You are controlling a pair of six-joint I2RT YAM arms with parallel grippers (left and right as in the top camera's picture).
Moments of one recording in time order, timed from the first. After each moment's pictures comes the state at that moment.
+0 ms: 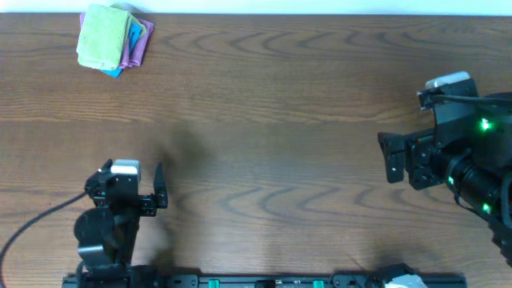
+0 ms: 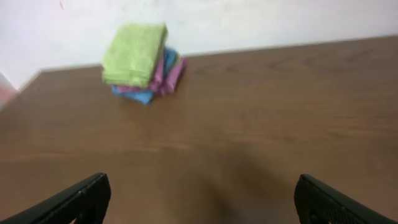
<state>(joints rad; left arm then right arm) 0.09 0.24 0.35 -0.41 0.10 0.12 0.28 1.17 1.92 -1.52 0.08 -0.01</state>
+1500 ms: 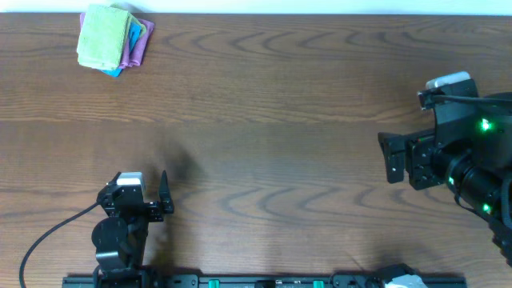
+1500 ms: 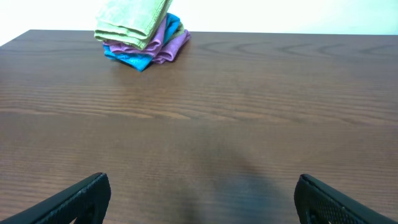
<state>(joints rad) 0.08 0.05 0.11 -0.37 0.07 0.01 0.28 1.17 1.92 -1.52 0.08 -0.01</state>
